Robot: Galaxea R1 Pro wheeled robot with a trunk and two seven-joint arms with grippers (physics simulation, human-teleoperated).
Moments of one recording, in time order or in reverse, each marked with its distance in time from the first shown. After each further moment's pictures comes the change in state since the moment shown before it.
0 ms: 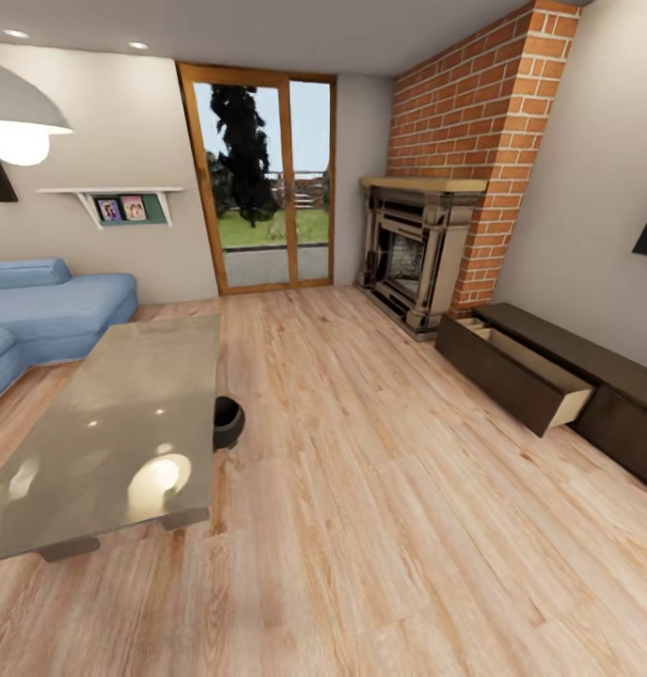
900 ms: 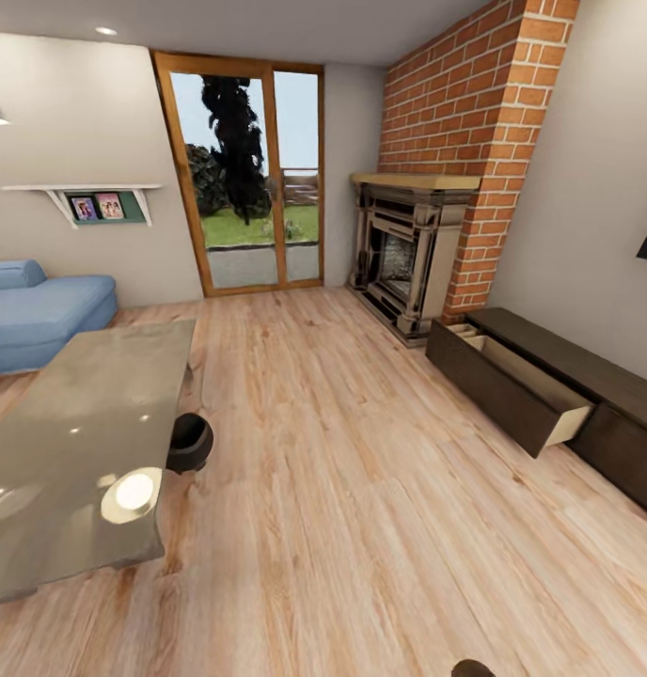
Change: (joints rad) left arm -0.251 -0.057 0.002 0.001 -0.007 0.273 -0.121; right arm -0.025 -0.023 -0.003 -0.168 0.003 0.023 -0.008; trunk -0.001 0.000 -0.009
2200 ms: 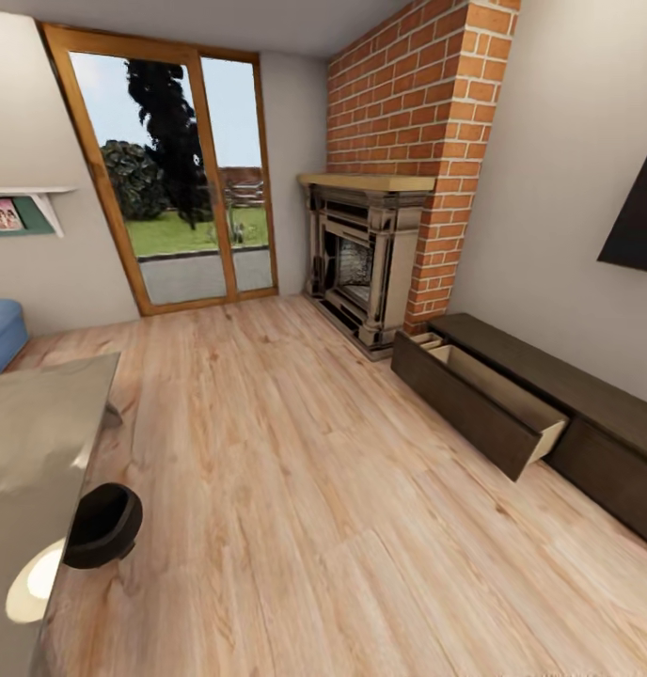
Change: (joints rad) left arm -0.003 -0.004 -0.046 0.047 0.010 -0.018 0.008; right arm -0.027 -0.006 -0.004 0.101 0.000 -0.001 0.011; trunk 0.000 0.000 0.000
